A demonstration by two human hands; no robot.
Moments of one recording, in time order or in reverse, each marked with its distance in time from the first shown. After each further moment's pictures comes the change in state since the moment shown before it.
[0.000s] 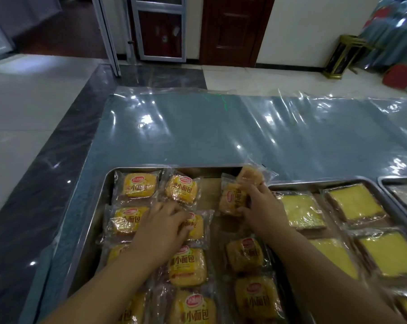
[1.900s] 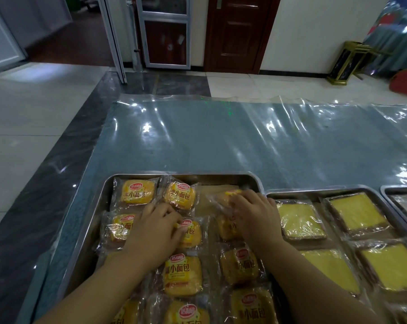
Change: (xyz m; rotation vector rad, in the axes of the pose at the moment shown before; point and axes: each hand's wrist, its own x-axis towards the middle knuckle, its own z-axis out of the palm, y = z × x) left_hand 0.004 0.001 -0.007 0.027 0.070 -0.059; right_hand -0.003 -0.006 0.002 -0.121 0.398 -0.382
